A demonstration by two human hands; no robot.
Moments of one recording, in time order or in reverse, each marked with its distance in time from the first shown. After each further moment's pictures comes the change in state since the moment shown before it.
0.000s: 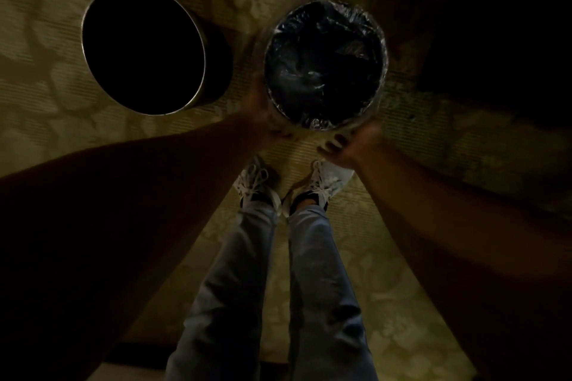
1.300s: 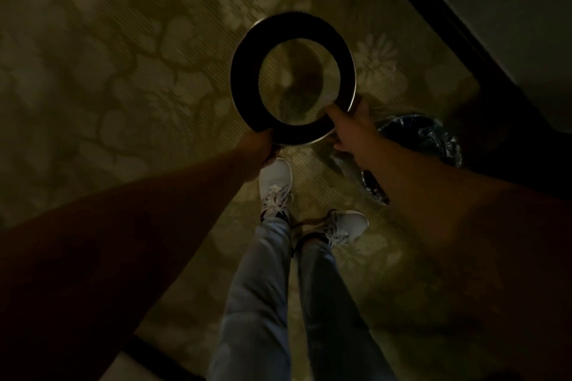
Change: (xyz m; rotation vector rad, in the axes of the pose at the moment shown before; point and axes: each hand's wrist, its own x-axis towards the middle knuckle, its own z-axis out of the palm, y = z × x) left_hand -0.041 0.008 -0.194 -0.138 0.271 0.112; right_hand -0.095 0.093 0.211 -1.386 -0.164 -0.643
